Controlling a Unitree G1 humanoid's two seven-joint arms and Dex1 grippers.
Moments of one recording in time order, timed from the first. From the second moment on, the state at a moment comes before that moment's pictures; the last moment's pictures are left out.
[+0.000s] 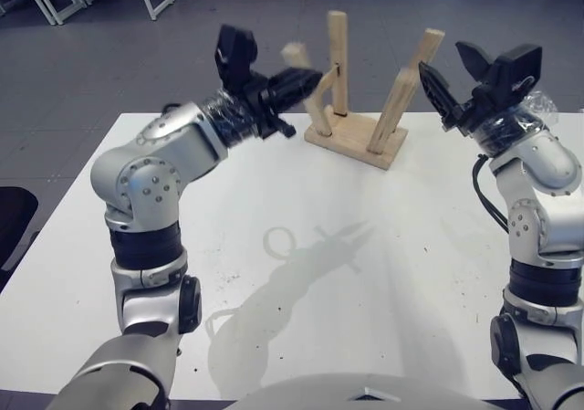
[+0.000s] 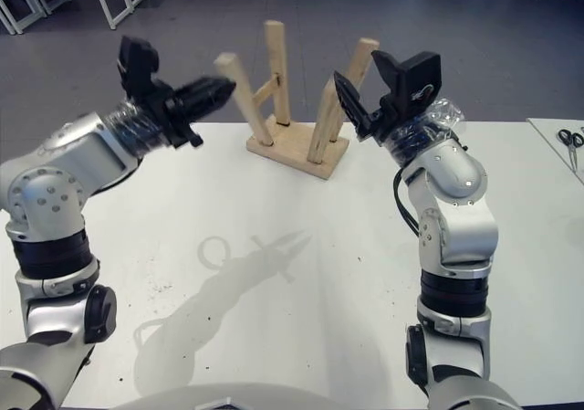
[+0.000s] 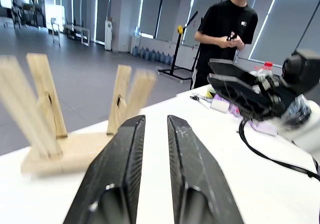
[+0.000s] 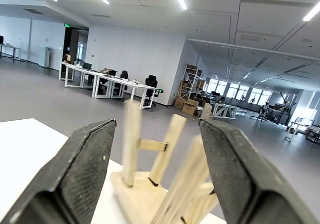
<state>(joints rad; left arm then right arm) -0.66 0.38 0.15 -0.26 -0.83 1.00 -0.41 -0.50 -0.40 -0.14 -0.27 0.30 0.41 0.42</state>
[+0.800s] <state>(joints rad) -0.49 0.31 0.11 -0.25 -0.70 0.85 -0.37 -0.73 -0.41 -0.10 0.65 0.19 -0.03 0.56</state>
